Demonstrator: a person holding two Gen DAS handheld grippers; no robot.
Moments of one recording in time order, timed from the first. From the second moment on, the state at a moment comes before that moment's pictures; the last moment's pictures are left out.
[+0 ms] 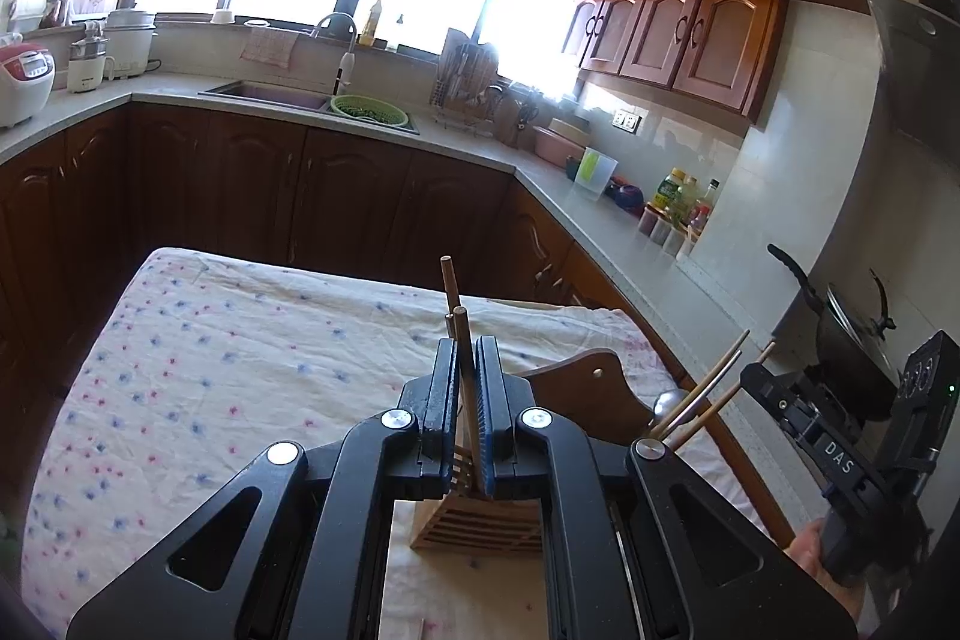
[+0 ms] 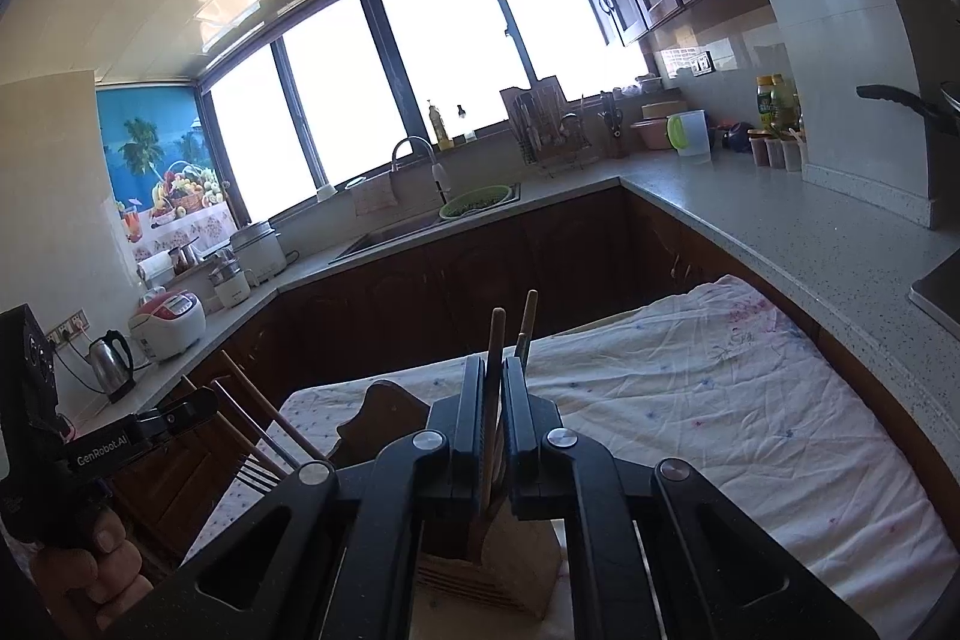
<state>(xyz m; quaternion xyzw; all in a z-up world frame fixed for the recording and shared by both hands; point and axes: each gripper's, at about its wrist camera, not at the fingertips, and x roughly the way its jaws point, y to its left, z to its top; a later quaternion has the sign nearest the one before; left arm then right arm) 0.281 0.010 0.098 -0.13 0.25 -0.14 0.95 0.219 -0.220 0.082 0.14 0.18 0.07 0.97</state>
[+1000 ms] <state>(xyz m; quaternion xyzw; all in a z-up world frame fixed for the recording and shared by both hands) 0.191 0.057 0.077 -0.19 0.27 -0.12 0.94 0.128 -0.238 0.076 0.17 0.16 0.09 0.97</state>
